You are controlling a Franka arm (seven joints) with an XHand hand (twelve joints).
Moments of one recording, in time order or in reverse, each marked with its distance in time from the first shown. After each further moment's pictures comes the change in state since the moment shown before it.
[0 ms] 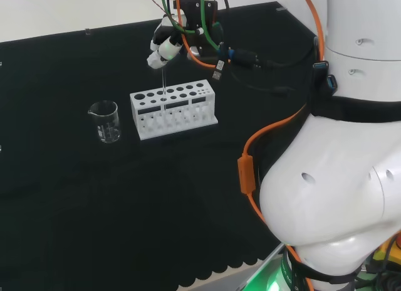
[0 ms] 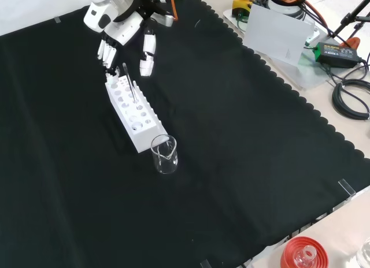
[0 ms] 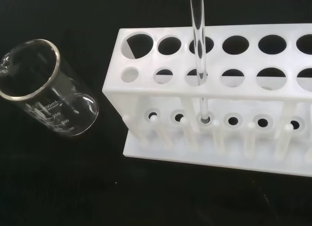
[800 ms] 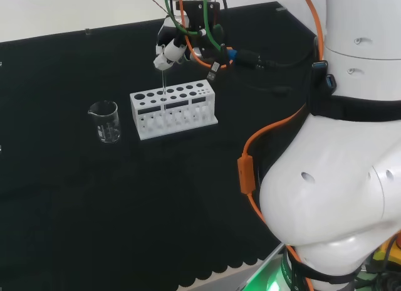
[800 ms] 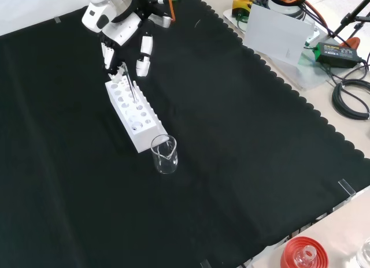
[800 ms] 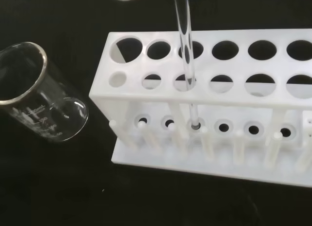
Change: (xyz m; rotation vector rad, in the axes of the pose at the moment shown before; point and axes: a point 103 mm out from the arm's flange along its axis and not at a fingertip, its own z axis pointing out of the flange) arm -0.009 0.007 0.002 -0.018 -0.012 -0.001
